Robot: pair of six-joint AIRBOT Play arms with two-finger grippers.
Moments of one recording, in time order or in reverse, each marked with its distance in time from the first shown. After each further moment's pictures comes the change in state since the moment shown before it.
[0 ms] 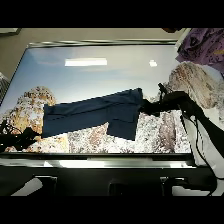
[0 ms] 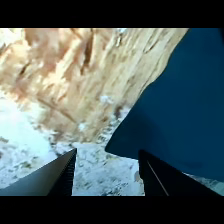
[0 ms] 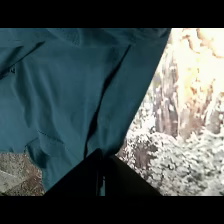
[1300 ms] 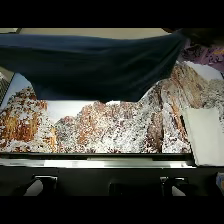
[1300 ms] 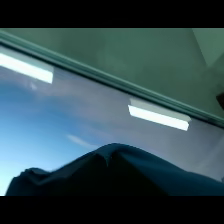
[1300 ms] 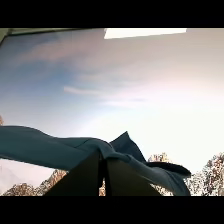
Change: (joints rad) left arm -0.301 0.170 1.228 -0.016 -0.133 -0.276; right arm 0.000 0.341 0.945 -0.371 -0.334 0.260
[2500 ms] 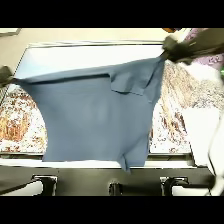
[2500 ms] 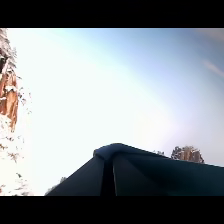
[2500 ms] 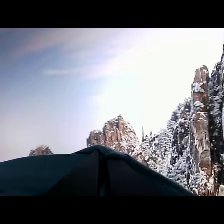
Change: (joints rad) left arm -0.124 -0.375 -0.253 0.305 0.005 -0.039; right arm 0.034 -0.414 -0.052 -0.087 0.109 0.171
